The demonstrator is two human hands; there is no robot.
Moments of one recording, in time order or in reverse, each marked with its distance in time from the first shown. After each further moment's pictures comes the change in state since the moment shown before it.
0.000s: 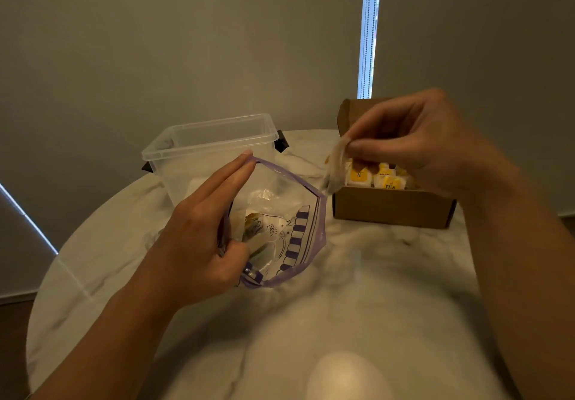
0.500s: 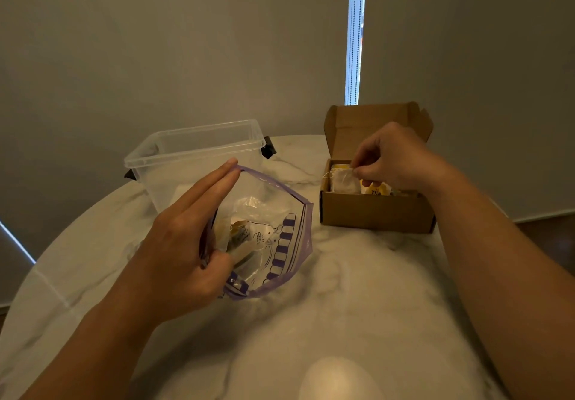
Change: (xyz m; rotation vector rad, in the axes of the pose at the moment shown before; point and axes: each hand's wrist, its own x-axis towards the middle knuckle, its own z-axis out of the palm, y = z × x) left_hand -0.002 -0.002 0.001 -0.022 0.014 0.010; right_hand 0.027 0.066 -0.020 -0.622 0.034 0.325
